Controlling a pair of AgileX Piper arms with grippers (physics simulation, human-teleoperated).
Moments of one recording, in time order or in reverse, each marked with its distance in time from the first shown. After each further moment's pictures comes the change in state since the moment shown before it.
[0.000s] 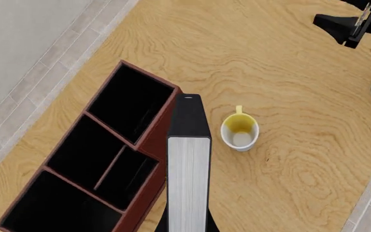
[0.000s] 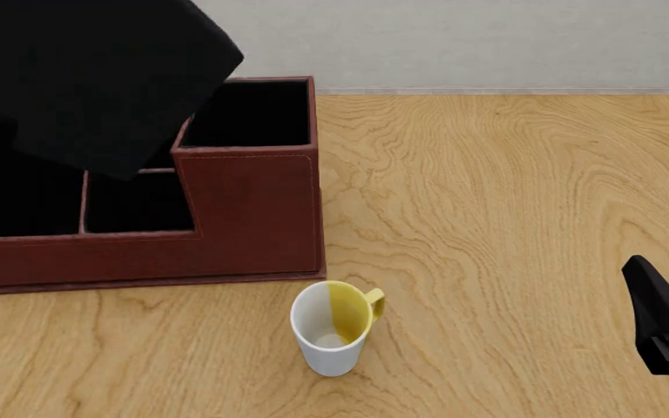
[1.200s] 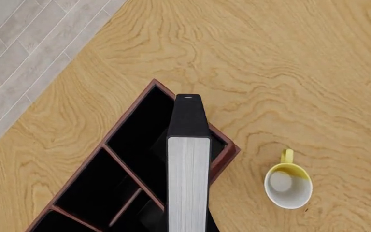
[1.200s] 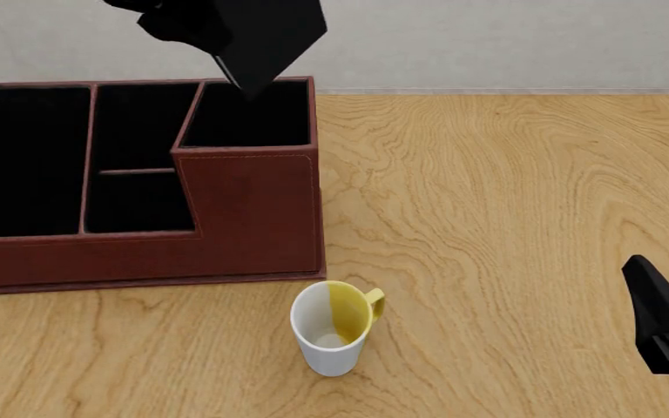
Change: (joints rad) left arm 0.162 0.690 -0.488 0.008 -0.018; right arm 0.000 0.002 0.000 -0.001 0.017
